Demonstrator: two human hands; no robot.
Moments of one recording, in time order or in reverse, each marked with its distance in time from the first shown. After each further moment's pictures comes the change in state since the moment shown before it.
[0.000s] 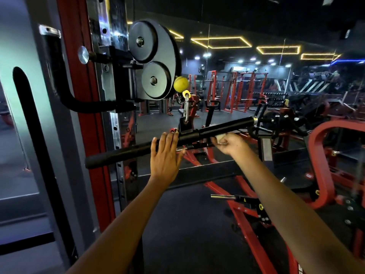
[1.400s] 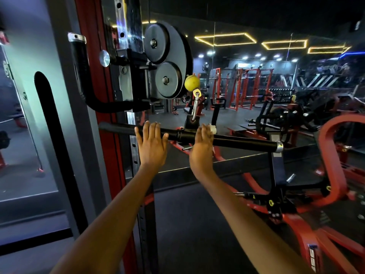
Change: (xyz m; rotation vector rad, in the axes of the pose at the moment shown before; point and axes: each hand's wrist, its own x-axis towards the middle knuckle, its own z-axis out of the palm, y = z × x) left_hand 0.012 -0.081 -0.021 -0.123 0.003 -0.145; right_hand -0.066 0.132 0.061 -1.214 -0.015 -1.206
